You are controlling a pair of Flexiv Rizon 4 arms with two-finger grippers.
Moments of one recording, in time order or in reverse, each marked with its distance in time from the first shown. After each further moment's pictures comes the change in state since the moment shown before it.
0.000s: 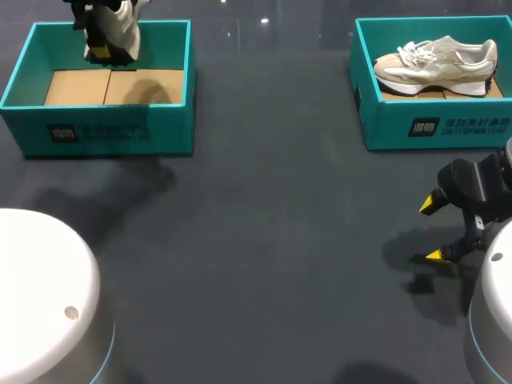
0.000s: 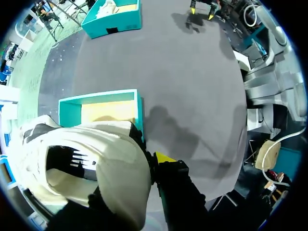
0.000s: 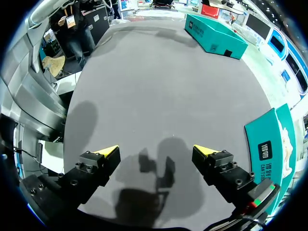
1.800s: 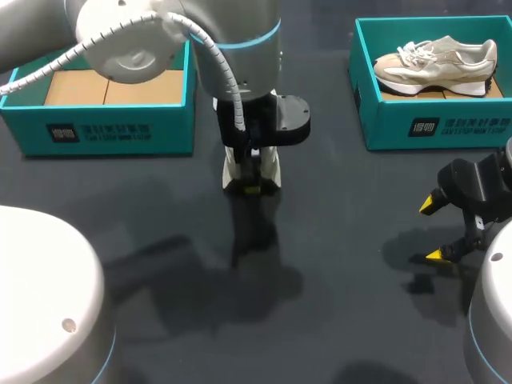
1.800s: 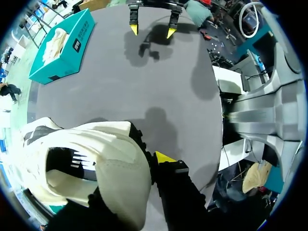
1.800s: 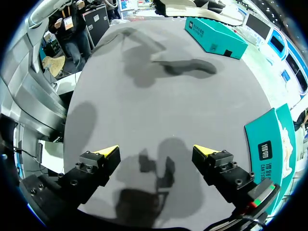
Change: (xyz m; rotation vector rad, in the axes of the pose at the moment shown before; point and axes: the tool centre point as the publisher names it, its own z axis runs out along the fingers) left arm 0.256 -0.264 0.052 0.061 0.062 0.003; right arm 0.000 0.000 0.000 0.000 0.000 0.000
